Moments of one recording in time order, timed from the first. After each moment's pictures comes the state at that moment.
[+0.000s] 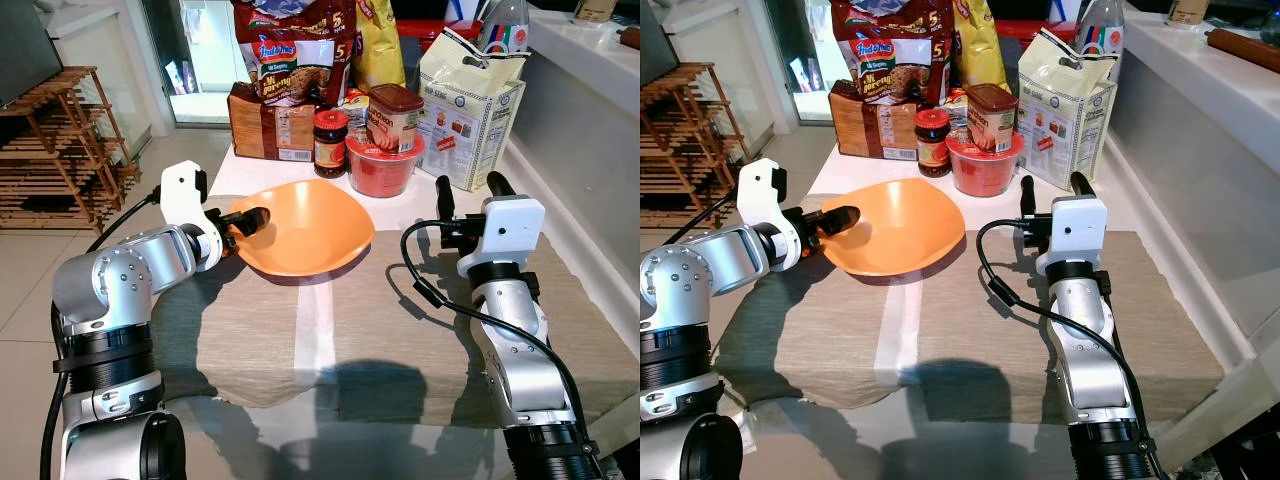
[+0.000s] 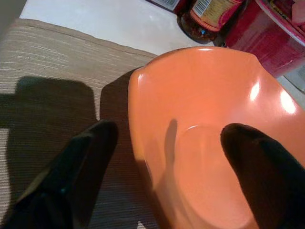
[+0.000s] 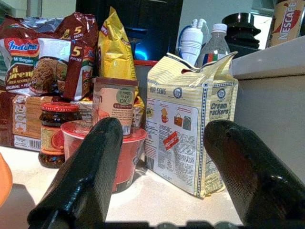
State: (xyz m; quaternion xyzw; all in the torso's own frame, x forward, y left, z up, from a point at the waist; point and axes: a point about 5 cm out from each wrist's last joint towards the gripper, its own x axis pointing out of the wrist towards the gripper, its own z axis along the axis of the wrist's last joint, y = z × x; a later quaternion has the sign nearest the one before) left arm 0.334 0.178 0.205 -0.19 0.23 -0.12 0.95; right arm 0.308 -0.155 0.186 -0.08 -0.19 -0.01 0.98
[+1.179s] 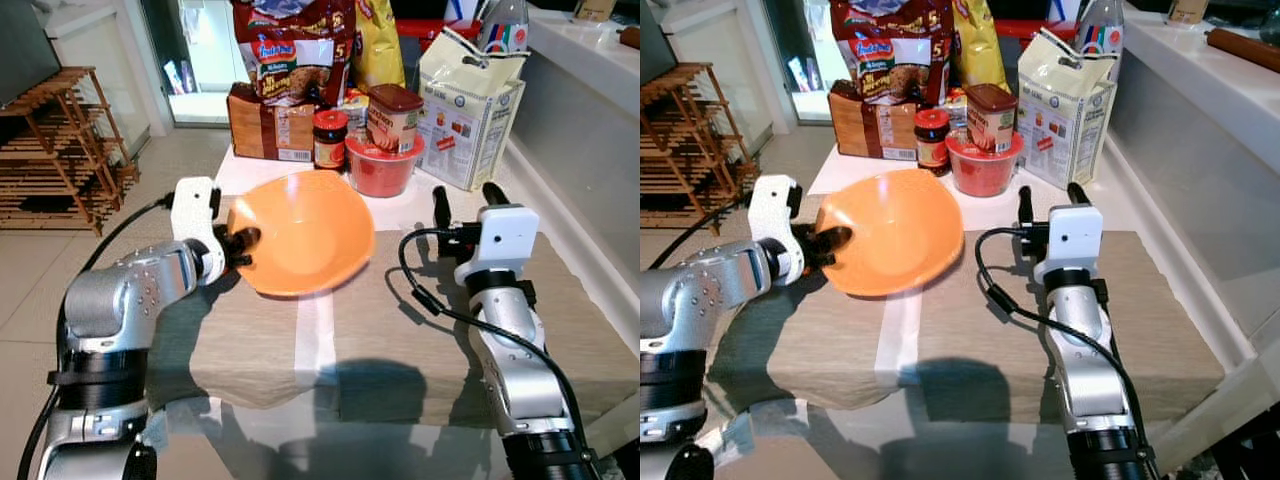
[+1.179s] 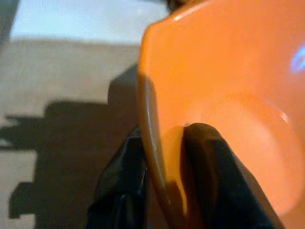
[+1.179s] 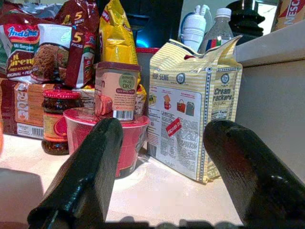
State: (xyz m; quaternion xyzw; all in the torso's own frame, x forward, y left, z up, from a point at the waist) left arm 0.330 0.176 0.191 -0.07 0.19 -0.16 0.97; right arm 0.305 -0.154 0.177 -0.08 -0.17 -0.01 0.98
